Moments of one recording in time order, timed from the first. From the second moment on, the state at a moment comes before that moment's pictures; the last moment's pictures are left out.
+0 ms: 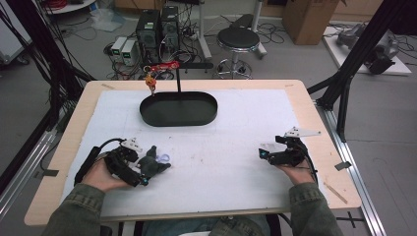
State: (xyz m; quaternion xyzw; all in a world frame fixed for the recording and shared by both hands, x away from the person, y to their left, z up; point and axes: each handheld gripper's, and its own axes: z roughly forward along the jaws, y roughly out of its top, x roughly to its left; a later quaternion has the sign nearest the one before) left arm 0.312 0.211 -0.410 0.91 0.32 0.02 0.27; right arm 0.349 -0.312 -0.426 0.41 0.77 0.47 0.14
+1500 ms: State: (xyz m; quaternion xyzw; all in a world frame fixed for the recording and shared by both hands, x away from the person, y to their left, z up) left arm 0.328 0.225 -0.357 0.88 0.34 0.13 0.30; right arm 0.348 -0.312 -0.426 0.41 0.77 0.47 0.14
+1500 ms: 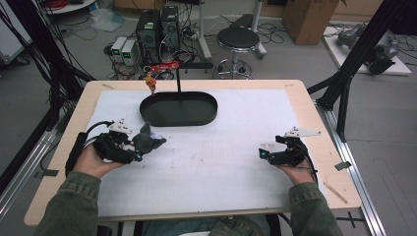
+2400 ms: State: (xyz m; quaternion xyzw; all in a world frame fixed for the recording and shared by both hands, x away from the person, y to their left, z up) left arm 0.392 0.207 -0.293 0.86 0.33 0.18 0.34; right arm 0.348 -0.313 -0.426 0.41 0.77 0.47 0.14
